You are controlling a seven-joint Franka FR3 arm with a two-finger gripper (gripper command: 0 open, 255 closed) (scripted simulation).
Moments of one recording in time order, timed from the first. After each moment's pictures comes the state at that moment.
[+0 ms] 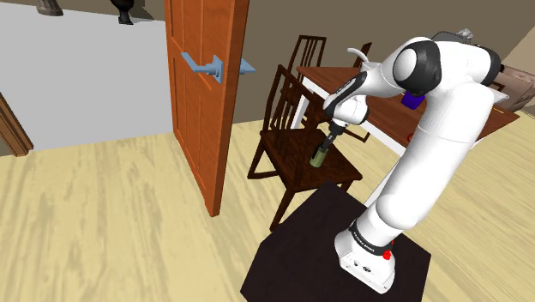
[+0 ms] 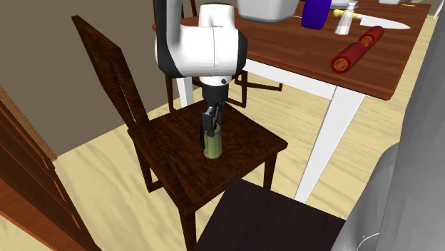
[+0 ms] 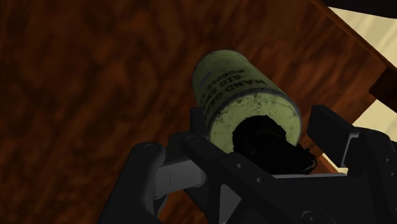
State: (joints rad) arm -0.14 0.22 -0.62 -2.40 0.31 2.54 -1.16
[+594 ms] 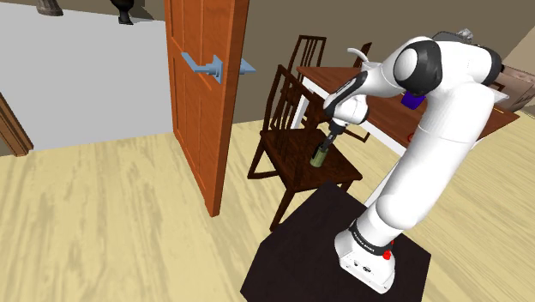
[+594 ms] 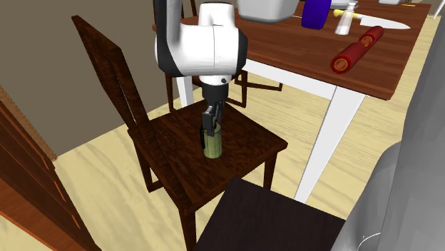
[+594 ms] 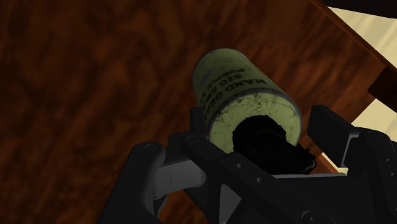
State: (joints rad) arm -0.14 0.22 -0.62 -2.40 0.31 2.54 -1.16
